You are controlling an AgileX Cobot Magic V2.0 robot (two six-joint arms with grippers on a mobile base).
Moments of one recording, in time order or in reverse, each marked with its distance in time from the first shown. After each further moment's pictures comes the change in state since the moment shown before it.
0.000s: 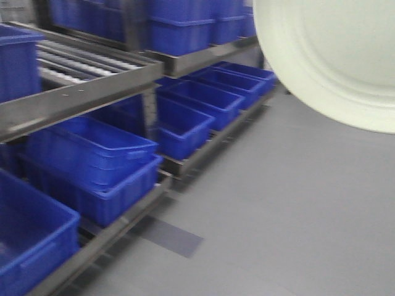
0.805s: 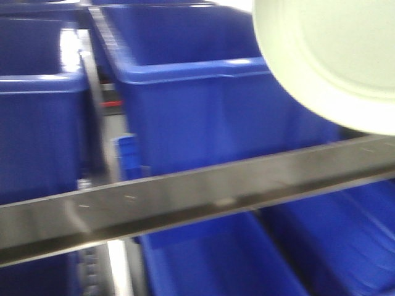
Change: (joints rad) left arm 0.000 0.000 0.000 0.000 0.000 0.000; right arm 0.000 0.000 0.000 0.000 0.000 0.000
